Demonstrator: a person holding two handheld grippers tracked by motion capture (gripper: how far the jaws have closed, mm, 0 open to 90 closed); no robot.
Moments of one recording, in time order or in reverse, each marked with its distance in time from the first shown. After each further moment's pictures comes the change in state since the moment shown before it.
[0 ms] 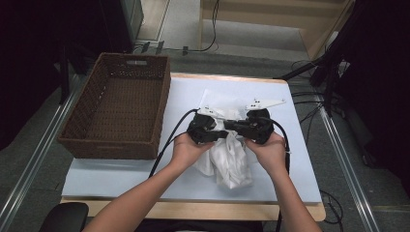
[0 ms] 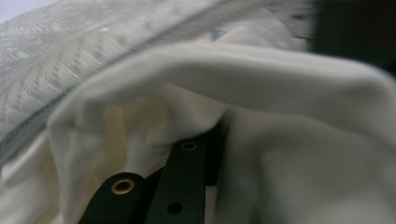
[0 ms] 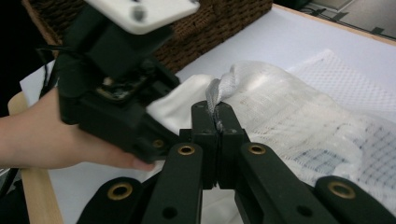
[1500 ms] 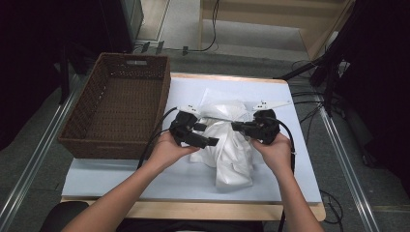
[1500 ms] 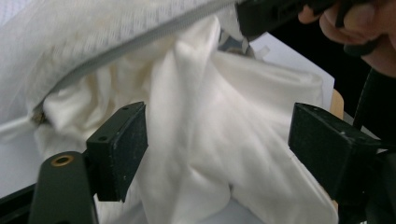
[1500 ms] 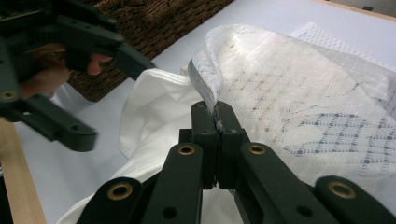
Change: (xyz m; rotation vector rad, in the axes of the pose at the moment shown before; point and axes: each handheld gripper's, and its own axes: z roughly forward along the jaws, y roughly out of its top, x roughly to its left) left arm 0.004 -0.019 -0.066 0.033 -0.091 -0.015; right arm -0.022 -0.014 -0.002 0.035 -0.029 0.046
